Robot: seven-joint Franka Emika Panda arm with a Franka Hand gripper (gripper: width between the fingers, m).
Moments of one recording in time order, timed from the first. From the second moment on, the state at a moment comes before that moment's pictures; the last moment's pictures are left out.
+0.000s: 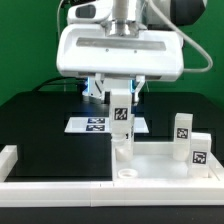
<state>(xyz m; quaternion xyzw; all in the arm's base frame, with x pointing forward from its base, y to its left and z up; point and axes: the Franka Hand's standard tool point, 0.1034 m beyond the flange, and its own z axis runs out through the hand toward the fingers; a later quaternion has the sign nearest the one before) 0.592 -0.012 0.125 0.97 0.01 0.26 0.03</state>
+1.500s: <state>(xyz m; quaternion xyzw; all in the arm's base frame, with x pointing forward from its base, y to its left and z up) 0.603 0.001 0.073 0.97 -0.02 0.25 0.04</state>
